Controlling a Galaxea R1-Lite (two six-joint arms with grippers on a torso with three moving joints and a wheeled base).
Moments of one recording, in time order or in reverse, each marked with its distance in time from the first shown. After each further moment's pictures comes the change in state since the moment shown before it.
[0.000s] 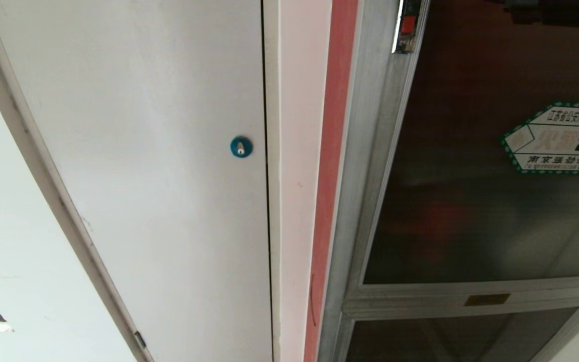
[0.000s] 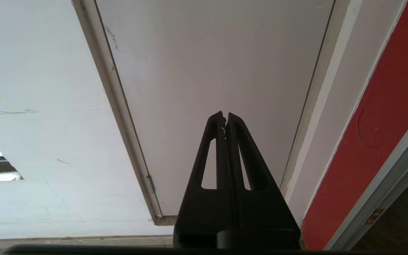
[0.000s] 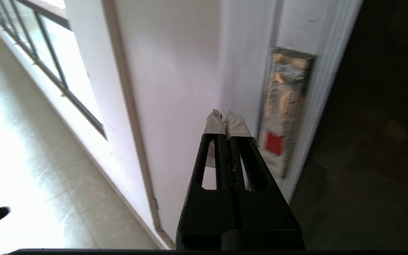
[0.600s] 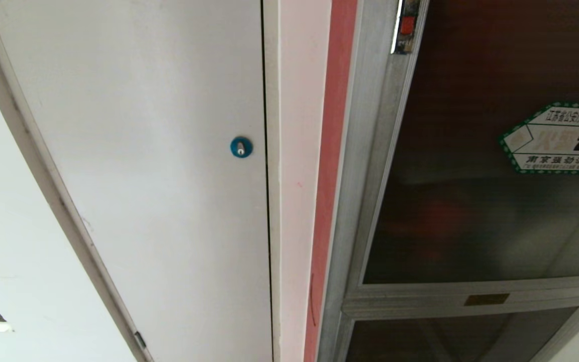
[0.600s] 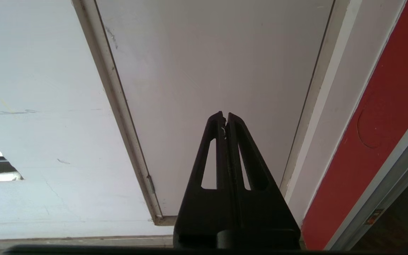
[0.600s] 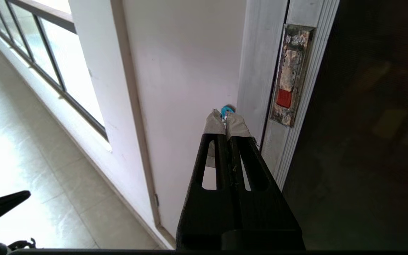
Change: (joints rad) left arm 0.000 0.000 0.000 0.000 0.000 0.000; right arm 0.016 -0.223 0.204 -0.002 -0.053 -0.002
